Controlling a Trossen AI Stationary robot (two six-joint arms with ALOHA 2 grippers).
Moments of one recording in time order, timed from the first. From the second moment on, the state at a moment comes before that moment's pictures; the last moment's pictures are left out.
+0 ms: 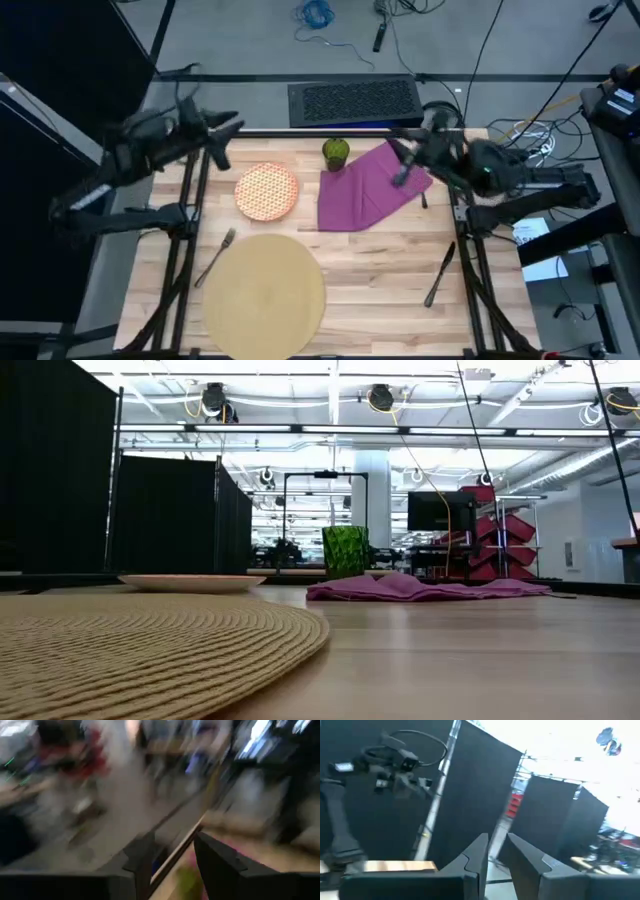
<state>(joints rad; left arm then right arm) 0.51 0.85 1.18 -0.59 -0.15 0.14 -0.05 1.07 1.10 0.16 0.52 -0.42</state>
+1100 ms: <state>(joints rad) 0.47 0.46 0.88 -0.85 -0.22 -0.22 0.04 2.08 1.42 -0.05 -0.42 0.49</state>
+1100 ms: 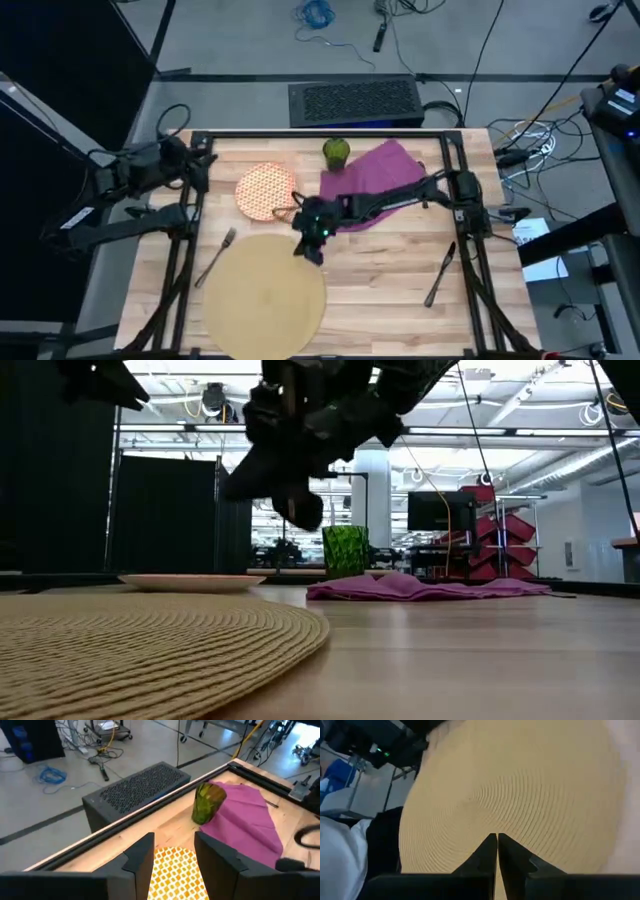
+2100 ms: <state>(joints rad) 0.47 0.46 0.88 -0.83 -0.08 -0.20 0.24 2.06 1.42 -0.75 -0.06 0.65</state>
